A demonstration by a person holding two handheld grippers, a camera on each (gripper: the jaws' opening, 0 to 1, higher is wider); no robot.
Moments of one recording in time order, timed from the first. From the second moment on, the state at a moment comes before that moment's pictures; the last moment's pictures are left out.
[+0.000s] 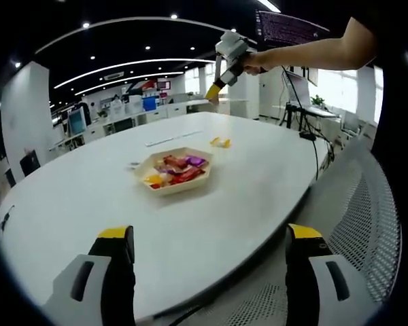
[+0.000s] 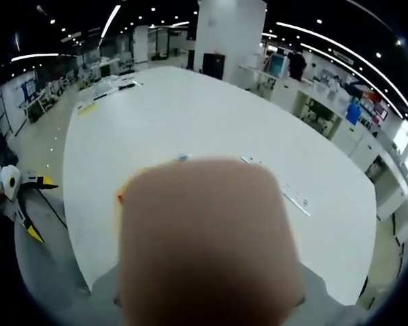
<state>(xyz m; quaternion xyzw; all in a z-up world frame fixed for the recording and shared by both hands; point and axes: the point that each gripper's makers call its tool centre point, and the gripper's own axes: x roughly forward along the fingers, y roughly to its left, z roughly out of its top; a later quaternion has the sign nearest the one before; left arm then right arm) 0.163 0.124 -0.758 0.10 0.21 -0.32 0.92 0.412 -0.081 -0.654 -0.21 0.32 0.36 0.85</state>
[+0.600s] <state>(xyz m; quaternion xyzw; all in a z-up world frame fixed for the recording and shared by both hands) 0.164 0.125 -0.754 0.10 0.20 -0.32 0.92 0.418 -0.020 -0.651 -0.22 0.30 0.40 0.84</state>
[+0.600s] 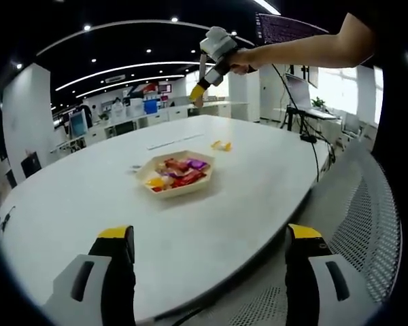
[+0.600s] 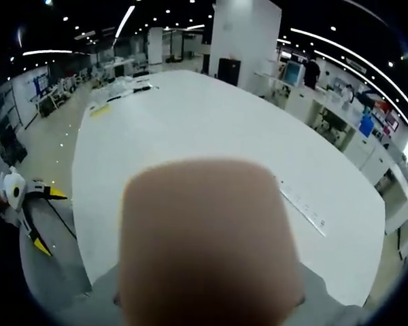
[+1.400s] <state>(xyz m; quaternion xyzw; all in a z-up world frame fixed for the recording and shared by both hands) 0.165 0.126 -0.754 0.10 0.20 -0.32 0.92 0.416 0.027 -0.636 -0.20 0.29 0.44 0.83</state>
